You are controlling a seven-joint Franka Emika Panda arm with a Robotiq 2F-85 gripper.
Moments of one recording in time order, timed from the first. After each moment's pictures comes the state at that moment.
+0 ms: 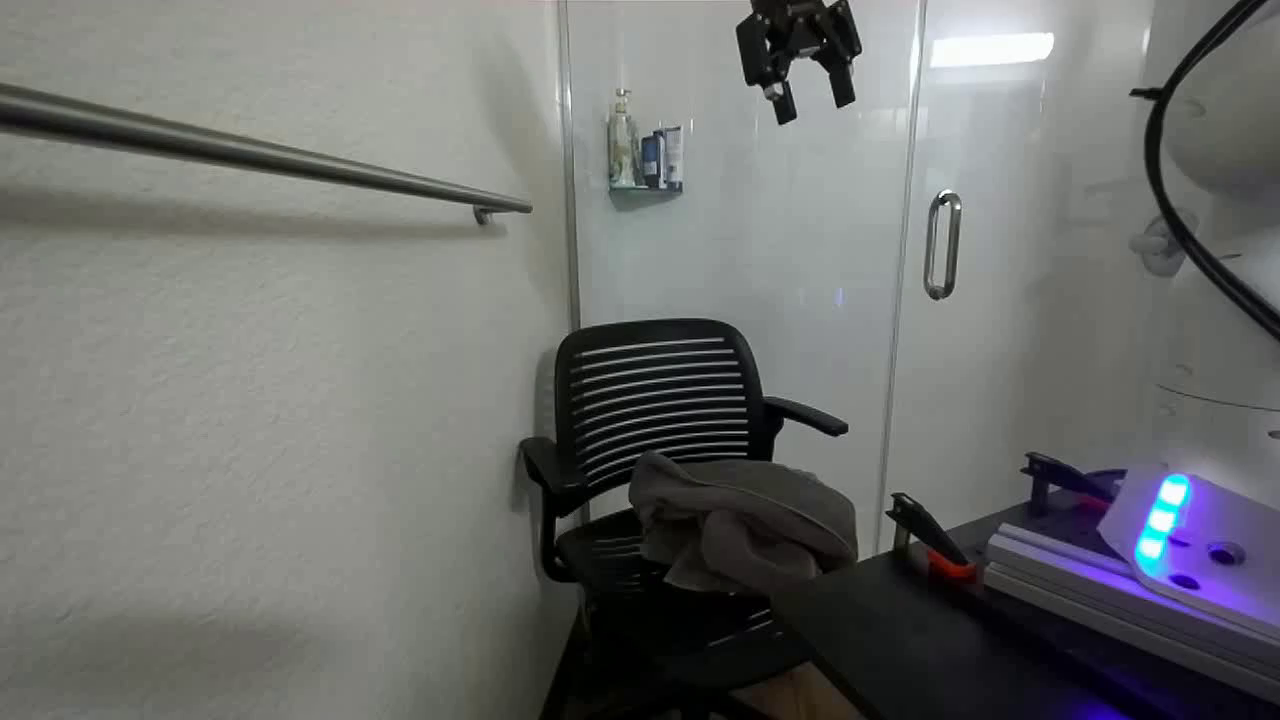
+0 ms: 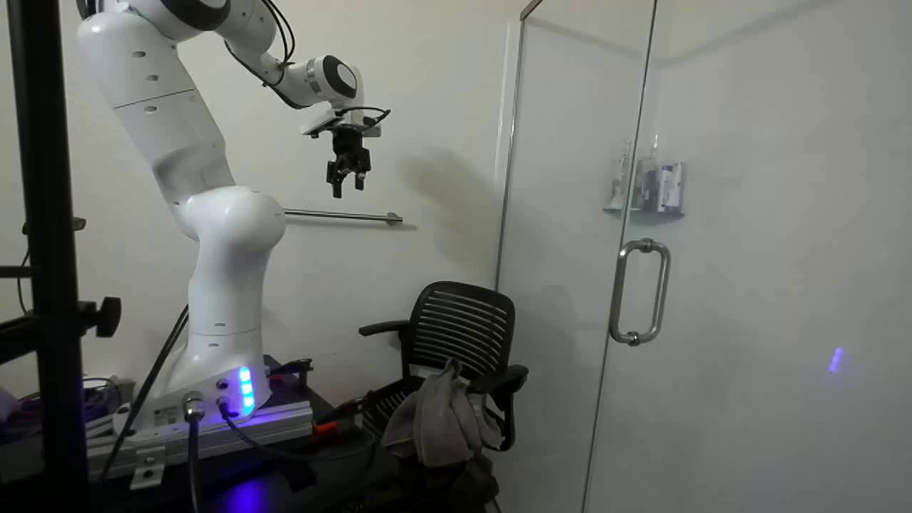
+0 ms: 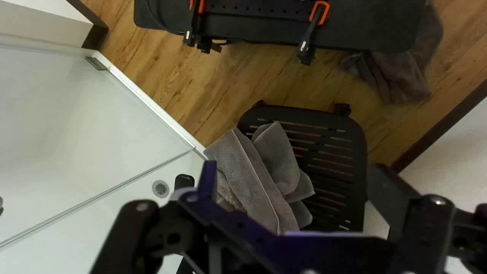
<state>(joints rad) 0.10 -0.50 0.38 -2.19 -0.05 1.52 0.30</state>
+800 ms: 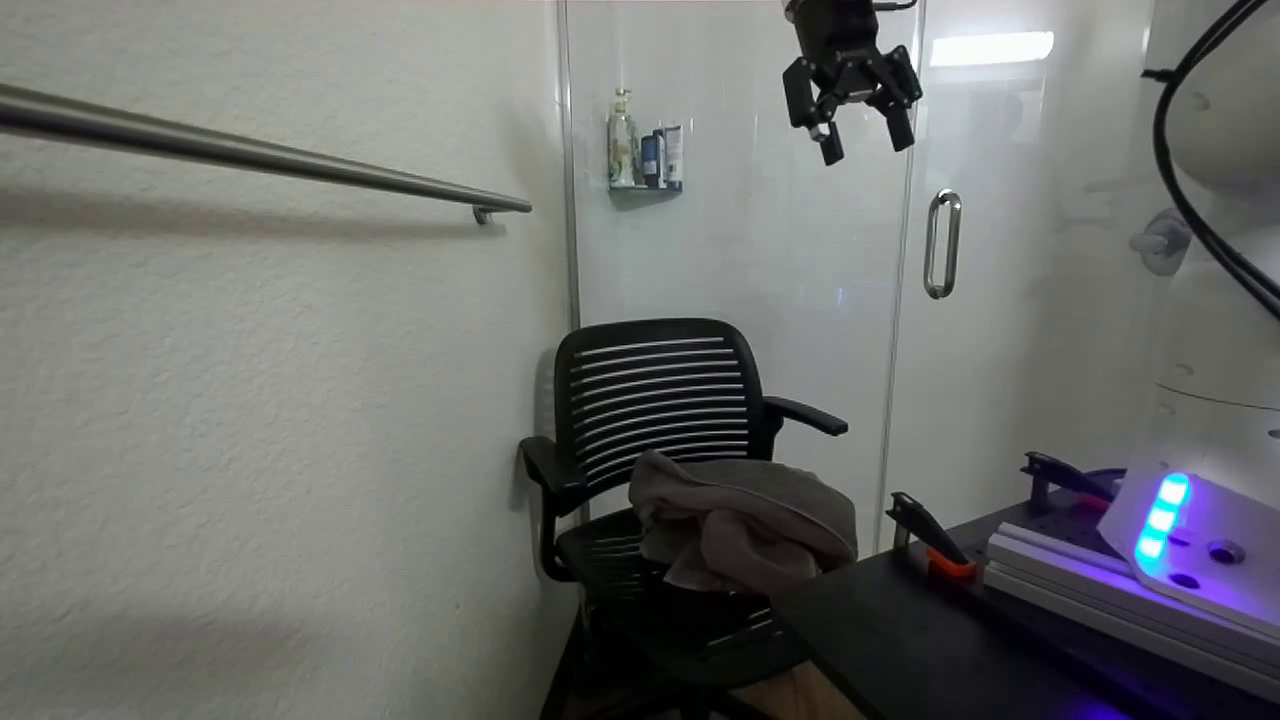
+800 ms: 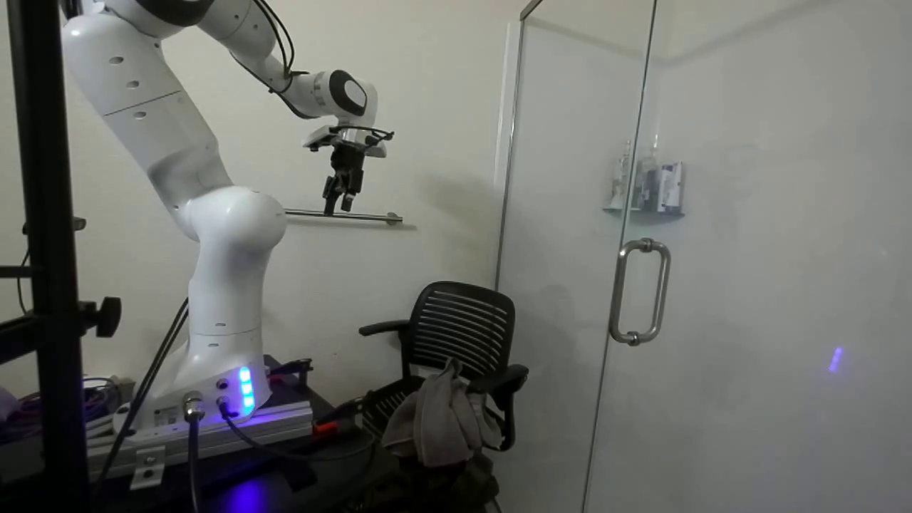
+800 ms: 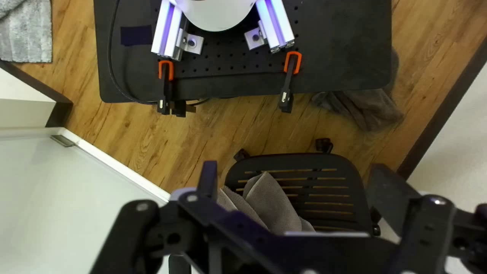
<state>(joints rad) 0.12 -0.59 0.26 -2.39 0.07 1.52 0.36</state>
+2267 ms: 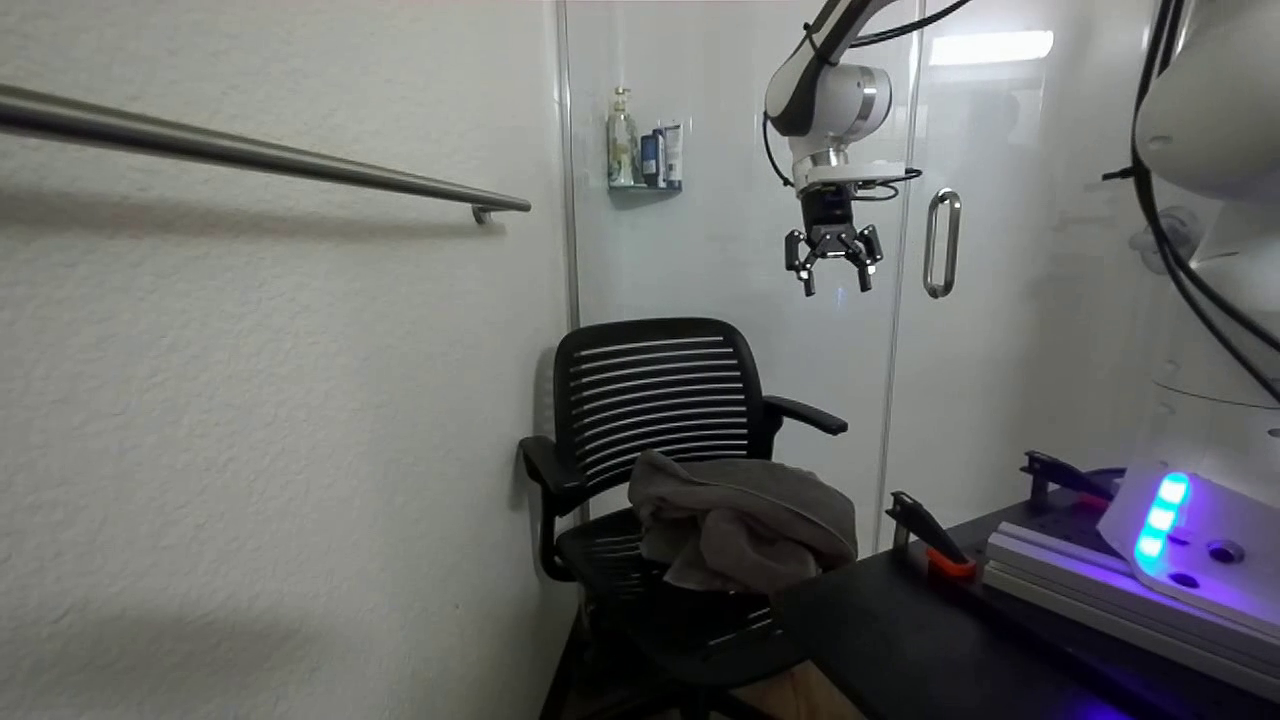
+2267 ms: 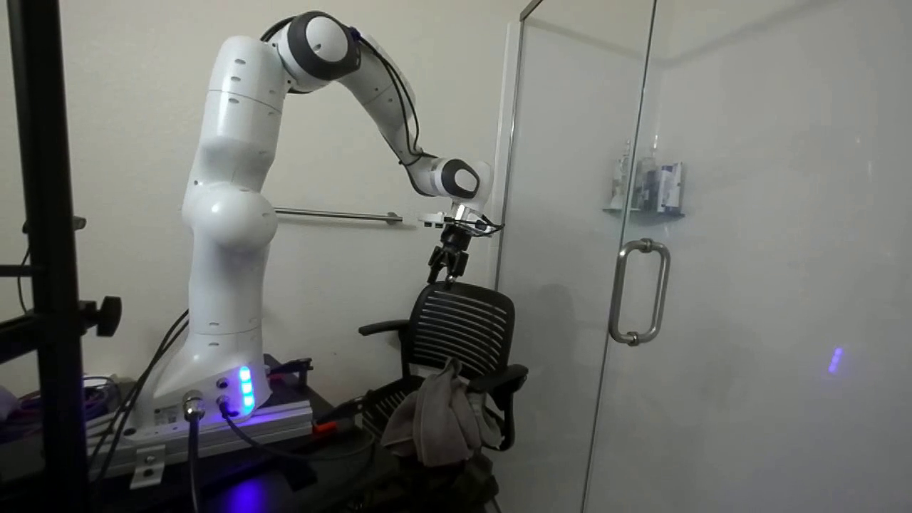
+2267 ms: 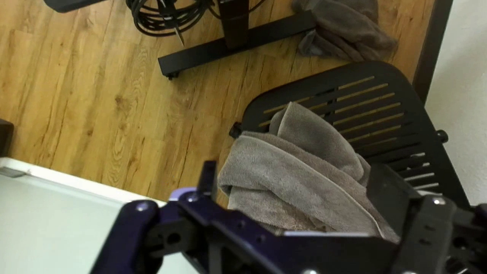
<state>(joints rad) -0.06 0.16 -0.06 -2.10 0.02 1.93 0.15</state>
